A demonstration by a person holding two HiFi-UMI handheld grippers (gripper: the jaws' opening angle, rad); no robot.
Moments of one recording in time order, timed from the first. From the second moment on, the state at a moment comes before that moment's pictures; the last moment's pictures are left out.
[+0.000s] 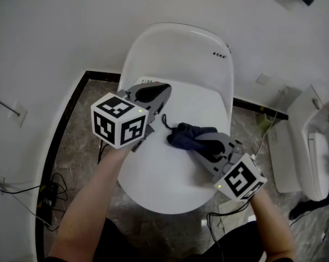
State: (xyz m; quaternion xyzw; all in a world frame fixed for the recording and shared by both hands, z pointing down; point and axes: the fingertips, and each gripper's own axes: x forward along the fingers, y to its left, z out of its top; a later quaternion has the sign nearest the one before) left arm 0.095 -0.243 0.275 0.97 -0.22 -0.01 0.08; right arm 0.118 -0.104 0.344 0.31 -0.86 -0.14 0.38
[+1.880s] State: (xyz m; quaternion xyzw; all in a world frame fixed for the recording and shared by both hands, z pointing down) left arm 0.033 -0.283 0.286 0.95 -0.27 -0.06 0.15; right arm 0.069 0.023 0.346 0.28 -0.90 -0.08 0.31
